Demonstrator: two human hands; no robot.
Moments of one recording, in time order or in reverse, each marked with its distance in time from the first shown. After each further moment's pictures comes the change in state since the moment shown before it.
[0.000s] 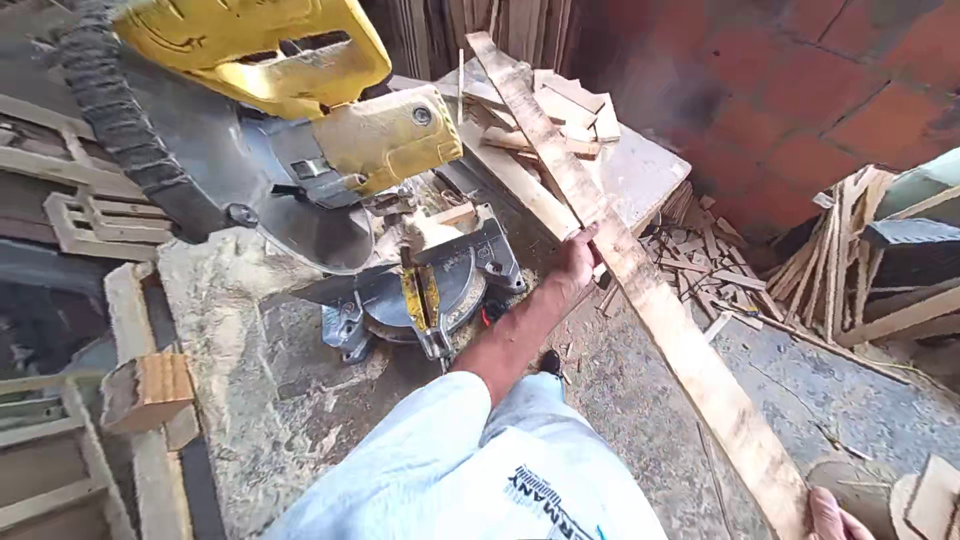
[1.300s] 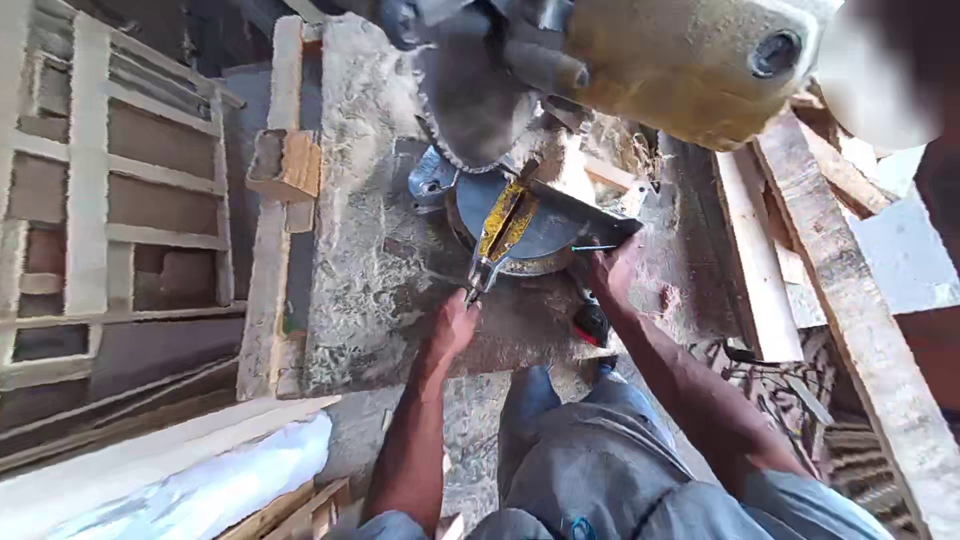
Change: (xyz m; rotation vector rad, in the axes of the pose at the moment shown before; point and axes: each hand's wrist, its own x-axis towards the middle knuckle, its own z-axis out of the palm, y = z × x) left_hand -0.292 0.094 -0.369 1.265 0.913 -0.520; right_hand -0.276 -0.171 0.522 -0.377 -1.108 -0.550
